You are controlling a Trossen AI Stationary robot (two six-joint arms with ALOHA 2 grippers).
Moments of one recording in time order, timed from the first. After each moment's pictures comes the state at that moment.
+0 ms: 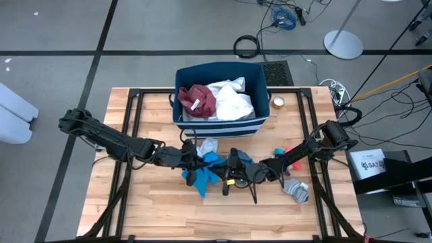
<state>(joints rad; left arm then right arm) -0.31 1.32 0.83 0.05 -0.26 -0.51 0.38 1.84 0.91 0.87 0.57 0.38</state>
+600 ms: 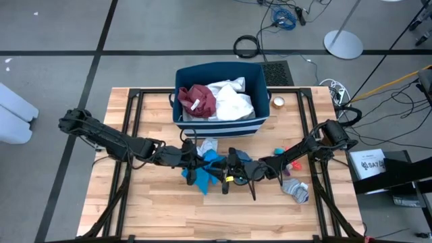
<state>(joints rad) -0.31 1.32 0.83 0.05 -0.27 -0.49 0.35 1.84 0.91 0.87 0.51 0.43</state>
